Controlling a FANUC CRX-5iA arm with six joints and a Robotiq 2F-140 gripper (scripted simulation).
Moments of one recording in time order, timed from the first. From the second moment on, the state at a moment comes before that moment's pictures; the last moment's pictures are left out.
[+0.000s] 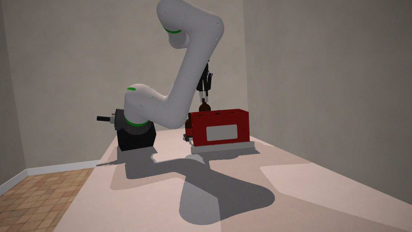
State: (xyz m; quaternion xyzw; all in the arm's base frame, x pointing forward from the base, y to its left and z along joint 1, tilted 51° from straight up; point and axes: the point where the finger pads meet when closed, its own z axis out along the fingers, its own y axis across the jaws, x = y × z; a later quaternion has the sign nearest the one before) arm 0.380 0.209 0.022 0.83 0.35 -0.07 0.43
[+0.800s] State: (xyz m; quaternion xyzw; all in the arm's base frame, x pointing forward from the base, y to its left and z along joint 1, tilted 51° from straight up) arm 0.377 0.223 0.034 0.83 0.35 -0.07 0.43
